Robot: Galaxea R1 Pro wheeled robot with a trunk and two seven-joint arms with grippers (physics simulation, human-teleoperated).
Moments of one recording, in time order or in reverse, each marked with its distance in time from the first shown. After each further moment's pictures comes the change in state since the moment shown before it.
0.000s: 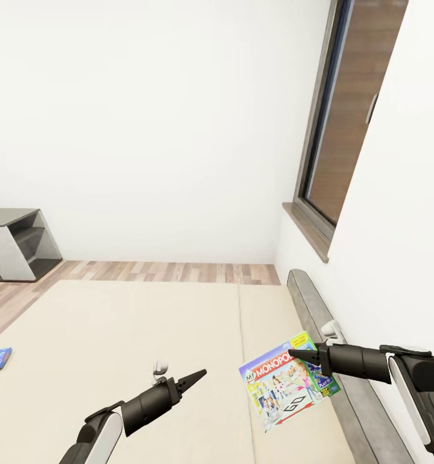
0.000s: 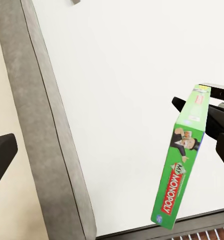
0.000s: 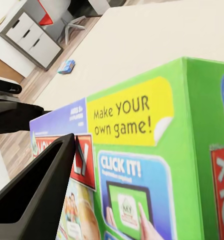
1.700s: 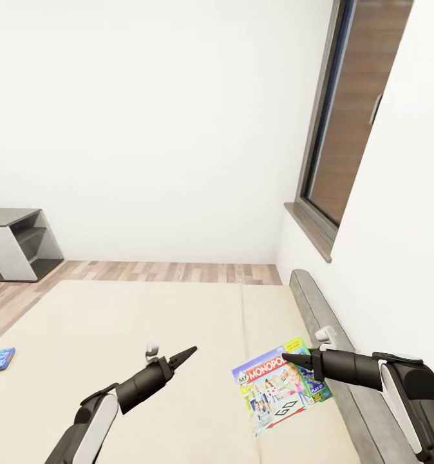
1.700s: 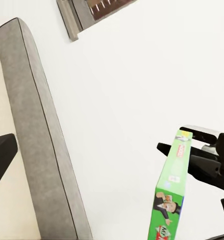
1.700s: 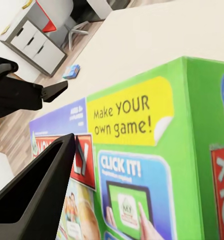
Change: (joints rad) left arm -0.063 0.002 0.061 0.004 0.042 0.001 0.007; right arm 0.027 0.054 -0.007 0.007 -0.008 -0.009 -0.035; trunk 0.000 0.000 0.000
